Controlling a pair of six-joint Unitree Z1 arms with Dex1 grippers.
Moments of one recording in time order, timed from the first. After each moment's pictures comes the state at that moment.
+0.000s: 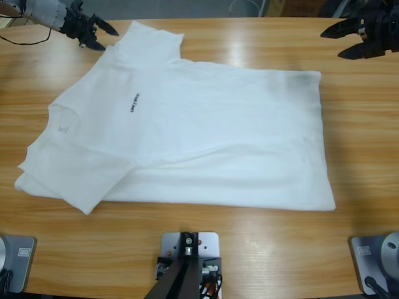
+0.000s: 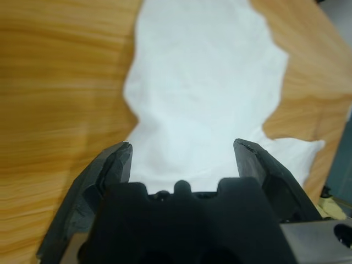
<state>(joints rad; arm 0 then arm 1) -0.09 2.31 -1.77 0.58 -0.52 -0.39 -0.08 1.67 -1.07 0.40 0.67 0.19</state>
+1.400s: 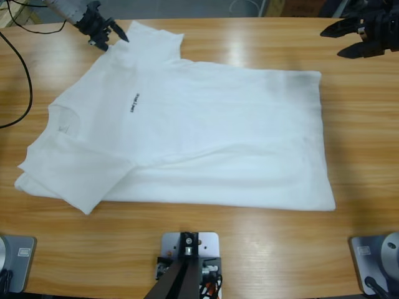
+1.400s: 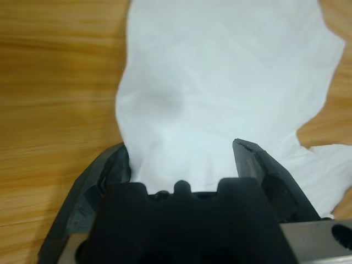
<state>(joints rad) -0.18 2.49 -2.22 0.99 -0.35 -0.36 -0.08 1.67 -1.07 0.39 0.68 0.19</state>
